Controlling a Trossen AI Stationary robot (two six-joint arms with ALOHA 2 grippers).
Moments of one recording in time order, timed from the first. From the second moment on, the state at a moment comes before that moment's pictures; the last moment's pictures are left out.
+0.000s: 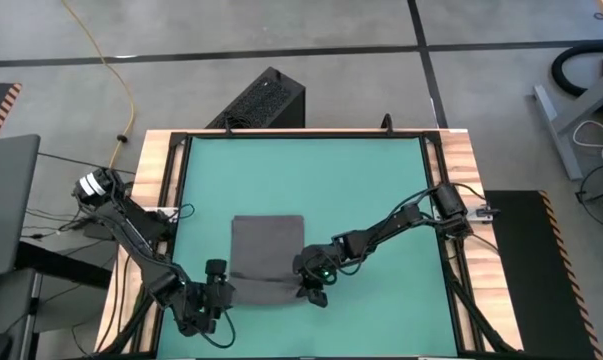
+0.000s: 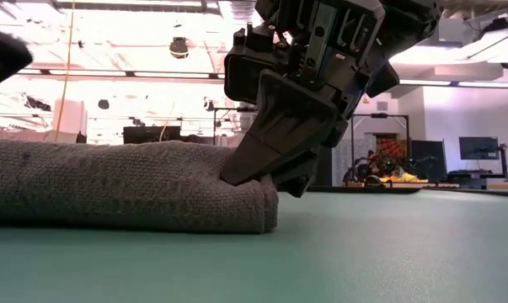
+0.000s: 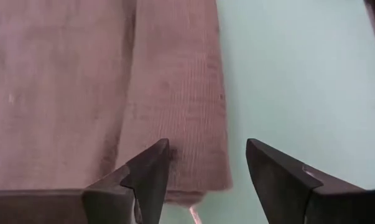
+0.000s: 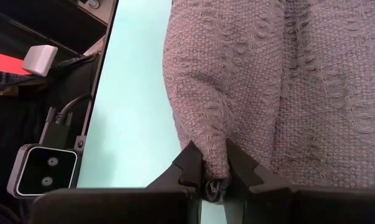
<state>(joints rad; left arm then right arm) -0.91 1.47 0.82 -0.43 -0.45 -0.72 0.27 2.02 1.14 0.22 -0.33 0.53</state>
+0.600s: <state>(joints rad) -0.92 1.62 0.68 -0.26 -0.49 -0.77 0.26 2.02 1.14 0.22 -0.34 0.55</state>
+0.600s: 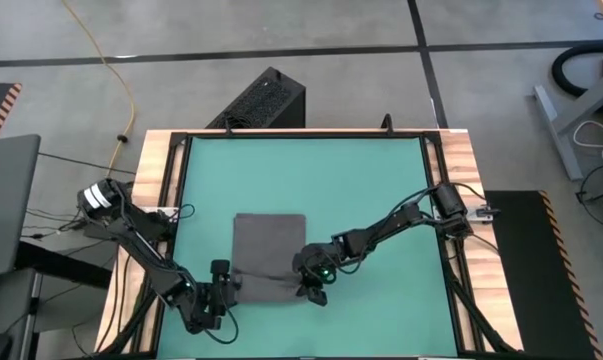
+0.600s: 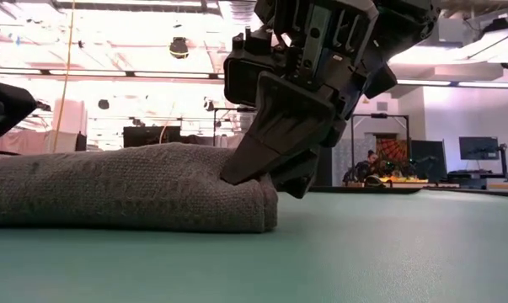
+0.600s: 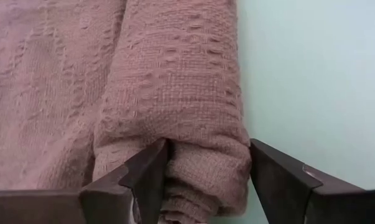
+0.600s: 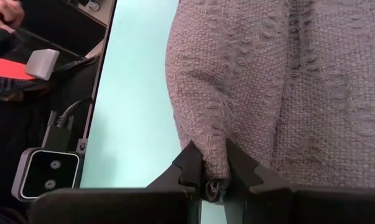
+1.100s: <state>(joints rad) -0.89 1.48 0.67 -0.30 -0.21 -1.05 0.25 2.02 1.14 0.23 -0.37 0.64</state>
